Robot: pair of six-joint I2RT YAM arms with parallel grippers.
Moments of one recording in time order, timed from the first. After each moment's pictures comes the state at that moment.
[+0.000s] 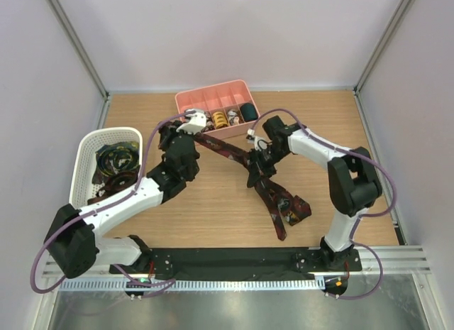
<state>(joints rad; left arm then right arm) -0.79 1.25 0.84 0.41 -1.14 0.67 0.44 1.76 1.28 -0.84 -0.71 0.18</state>
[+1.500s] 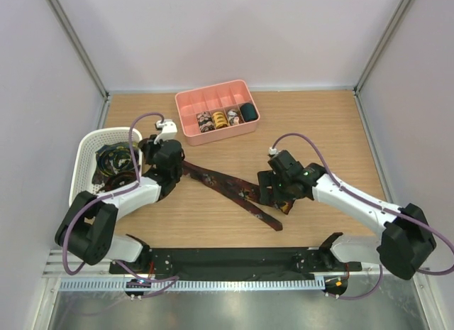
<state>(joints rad) -0.49 1.39 0.62 0.50 -1.11 0.28 0.69 1.25 0.84 -0.71 0.06 0.49</state>
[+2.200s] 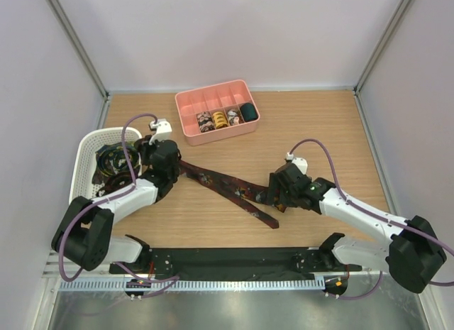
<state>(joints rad) -0.47 1.34 0.60 0.50 -1.14 0.25 0.69 1.11 0.64 -0.60 0.26 0.70</state>
